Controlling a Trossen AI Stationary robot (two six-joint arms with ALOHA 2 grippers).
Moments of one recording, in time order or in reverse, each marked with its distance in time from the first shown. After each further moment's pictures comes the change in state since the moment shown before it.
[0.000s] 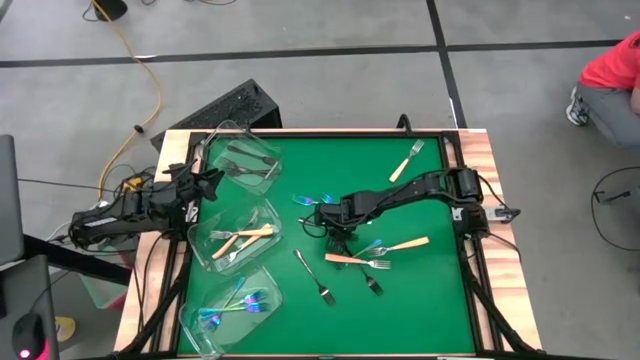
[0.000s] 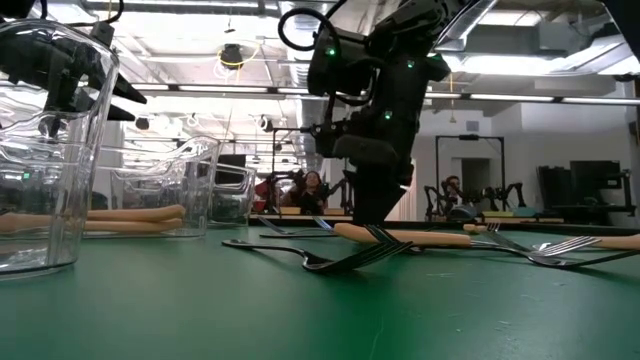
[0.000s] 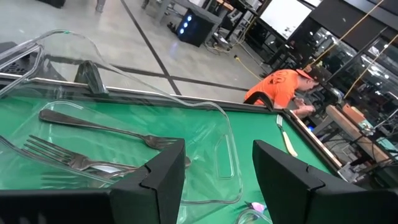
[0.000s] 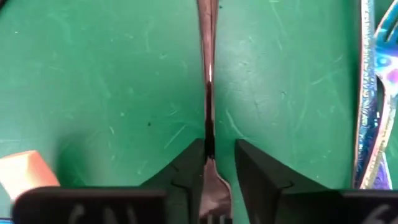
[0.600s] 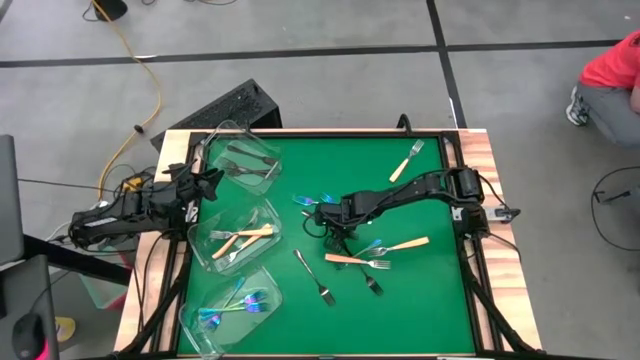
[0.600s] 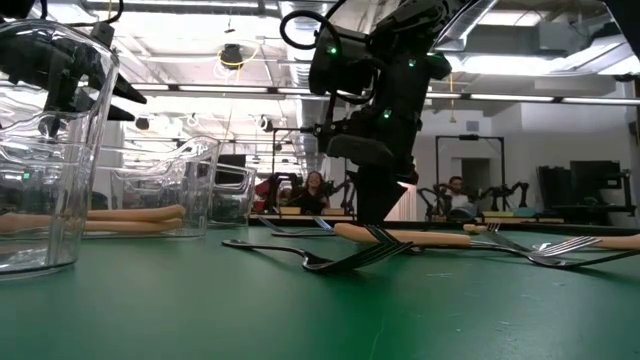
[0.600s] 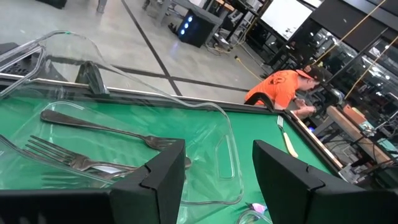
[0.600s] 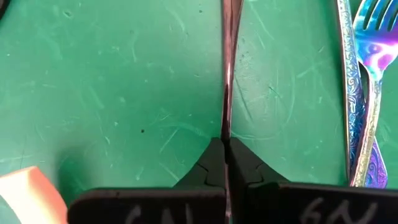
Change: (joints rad) left arm 0.000 0.000 0.000 0.000 -0.005 -0.001; right arm 0.001 -0.002 0.000 -0.046 0.015 0.095
